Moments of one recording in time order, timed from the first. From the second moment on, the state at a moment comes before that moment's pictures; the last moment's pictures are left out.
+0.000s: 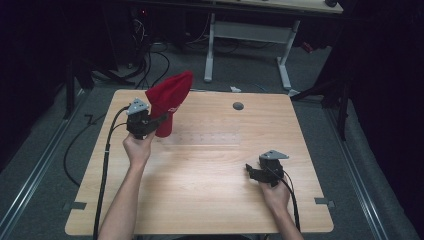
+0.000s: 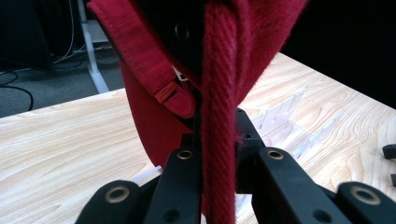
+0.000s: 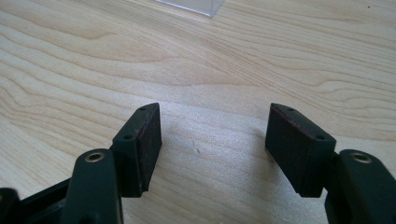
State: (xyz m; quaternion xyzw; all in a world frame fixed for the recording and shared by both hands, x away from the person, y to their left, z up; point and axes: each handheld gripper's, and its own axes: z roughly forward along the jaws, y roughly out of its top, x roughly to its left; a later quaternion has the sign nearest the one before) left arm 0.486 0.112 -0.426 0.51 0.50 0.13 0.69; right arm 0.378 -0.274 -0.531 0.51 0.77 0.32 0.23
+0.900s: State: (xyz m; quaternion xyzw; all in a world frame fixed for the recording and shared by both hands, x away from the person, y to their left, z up) left arm 0.474 0.121 -0.449 0.51 0.53 0.12 0.67; right arm 0.377 -0.273 -0.531 0.51 0.77 0.32 0.22
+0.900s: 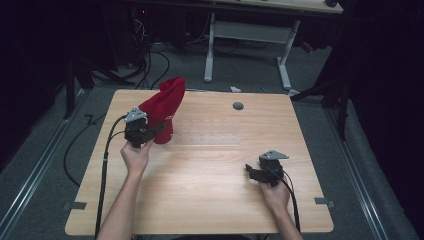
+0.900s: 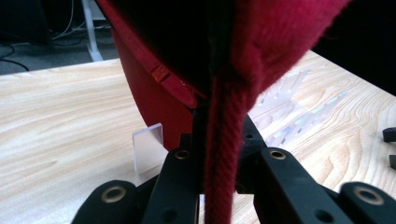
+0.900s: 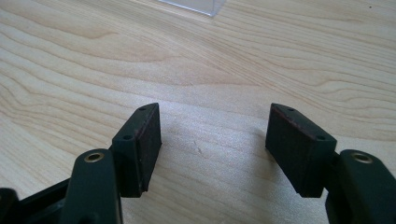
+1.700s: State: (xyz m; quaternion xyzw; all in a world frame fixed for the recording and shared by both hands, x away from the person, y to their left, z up) left arm 0.468 0.132 -0.460 0.50 0.56 0.12 0.65; right arm 0.377 -0.273 -0.531 0.50 0.77 0.32 0.22
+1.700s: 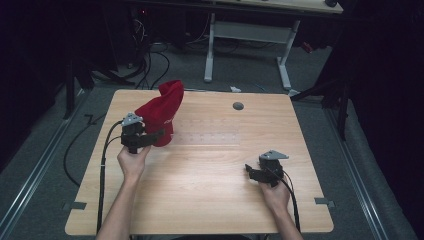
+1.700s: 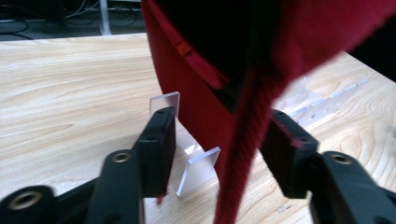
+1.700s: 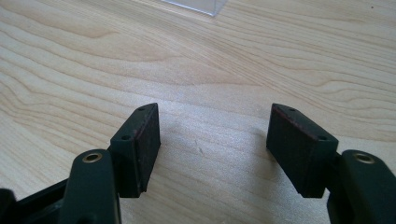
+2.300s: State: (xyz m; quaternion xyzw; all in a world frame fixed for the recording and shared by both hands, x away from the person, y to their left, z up) left arm 0.457 0.134 -0.459 0.50 0.56 0.13 0.65; right arm 0.377 -0.273 -0.531 0.50 0.77 0.32 0.22
